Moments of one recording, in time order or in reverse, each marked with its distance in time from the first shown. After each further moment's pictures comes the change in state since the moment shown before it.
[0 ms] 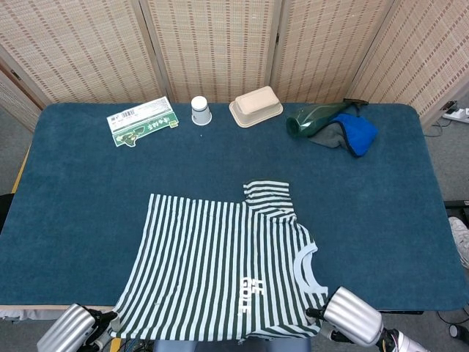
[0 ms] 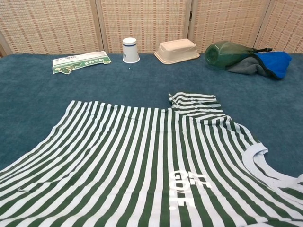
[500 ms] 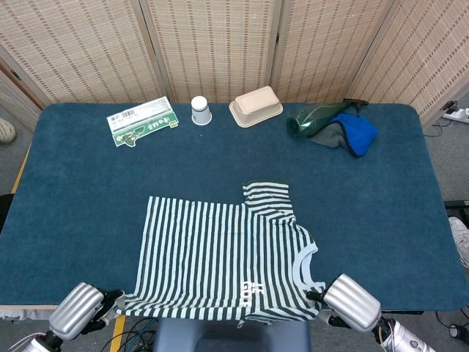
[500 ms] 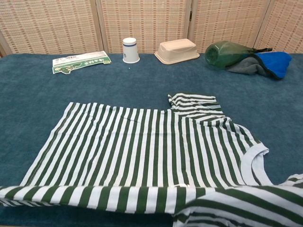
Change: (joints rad) left arm -0.098 -0.024 -0.126 0.004 -0.150 -0.175 -0.014; right arm -0.012 -0.033 0.064 -0.012 0.120 -0.041 -0.014
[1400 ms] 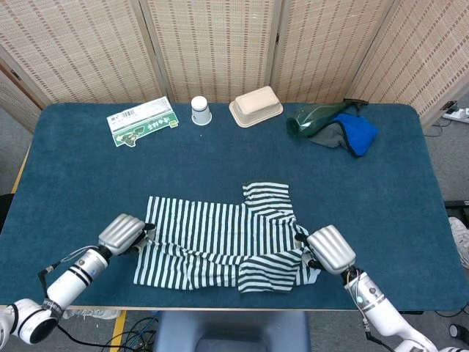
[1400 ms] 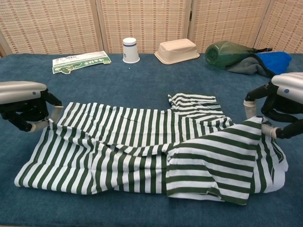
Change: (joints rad) left arm -0.388 -0.204 -0.311 0.251 -0.412 -0.521 0.075; right arm 0.085 -0.224 0.281 0.055 0.435 -0.229 -0.187
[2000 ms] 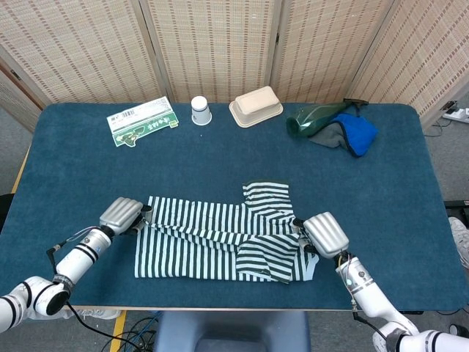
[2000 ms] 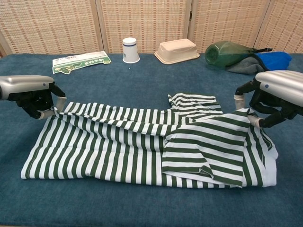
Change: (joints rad) left arm -0.096 -0.073 -0.040 0.179 -0.138 -0.123 -0.017; right arm 0.061 -0.094 0.064 0.111 0.112 -0.055 -0.033
